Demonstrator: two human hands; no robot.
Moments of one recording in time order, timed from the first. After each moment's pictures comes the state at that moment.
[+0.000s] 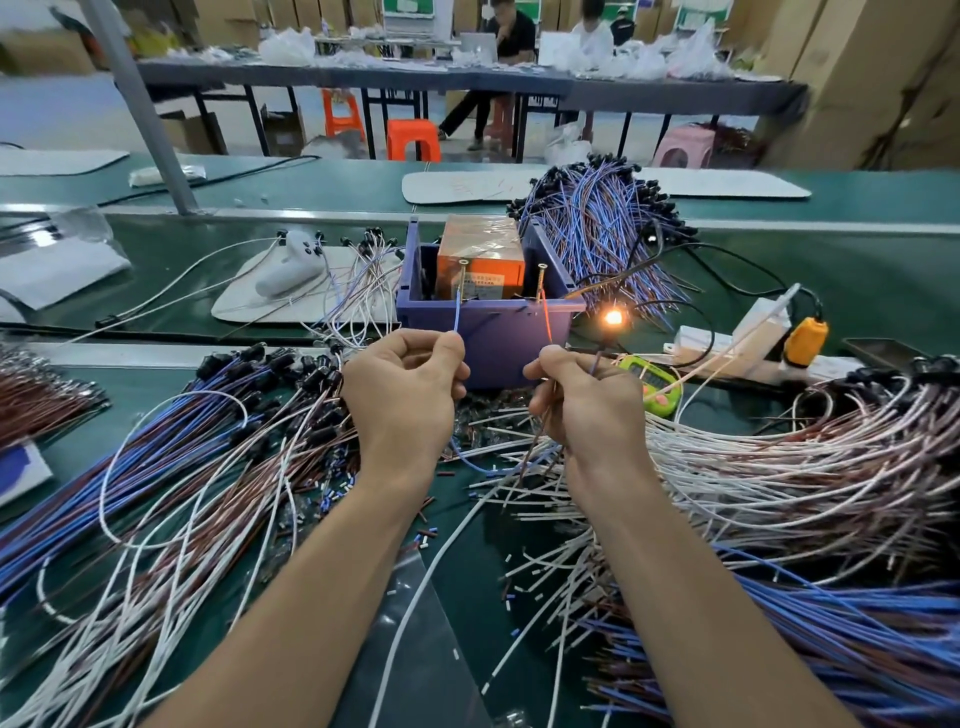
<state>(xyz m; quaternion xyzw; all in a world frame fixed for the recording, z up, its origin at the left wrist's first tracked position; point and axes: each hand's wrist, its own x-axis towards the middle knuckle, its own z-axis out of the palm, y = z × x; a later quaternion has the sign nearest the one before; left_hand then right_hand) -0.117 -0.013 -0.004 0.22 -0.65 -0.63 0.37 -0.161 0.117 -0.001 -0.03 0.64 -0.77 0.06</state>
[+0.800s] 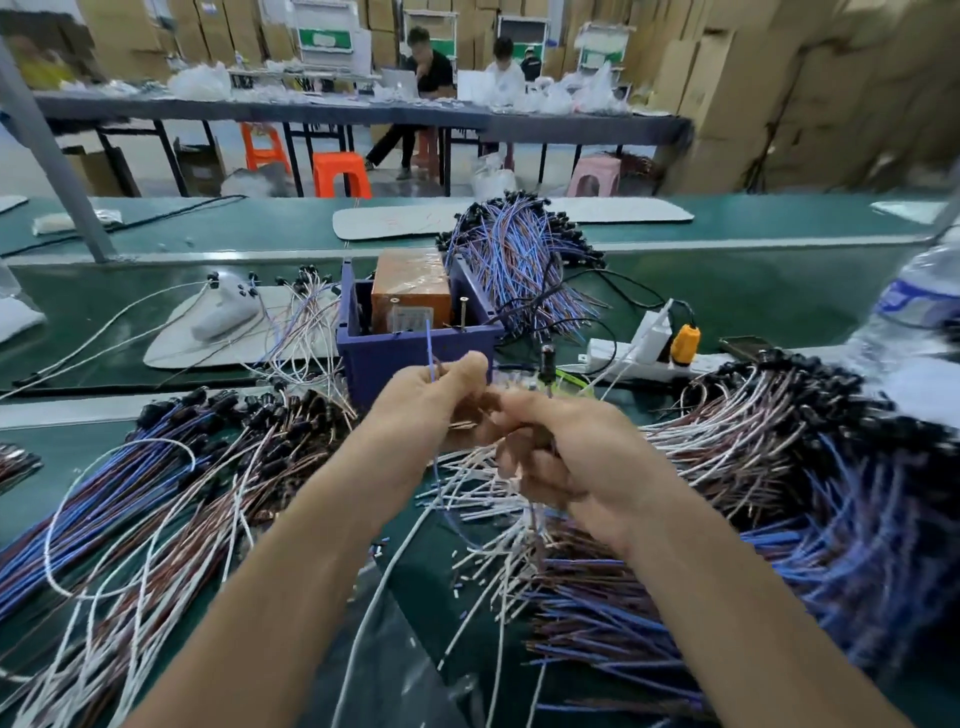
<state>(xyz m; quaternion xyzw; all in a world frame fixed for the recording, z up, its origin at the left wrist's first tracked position) -0.091 0.023 0.049 0.04 -0.68 -0.73 0.03 -0.100 0.182 0.066 -0.04 0.65 -0.71 0.26</state>
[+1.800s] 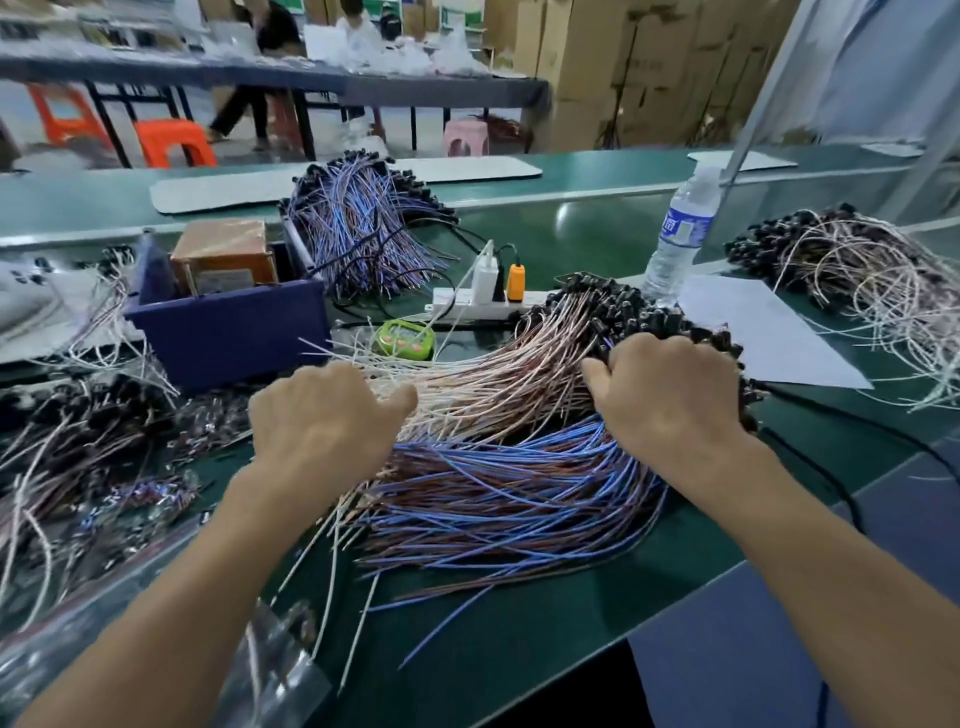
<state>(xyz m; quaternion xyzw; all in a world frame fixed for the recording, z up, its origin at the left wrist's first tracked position) -0.089 0.110 0.019 0.12 -0.98 -0.04 0.15 -0.086 0.374 0.054 0.03 0.97 0.04 -0.22</state>
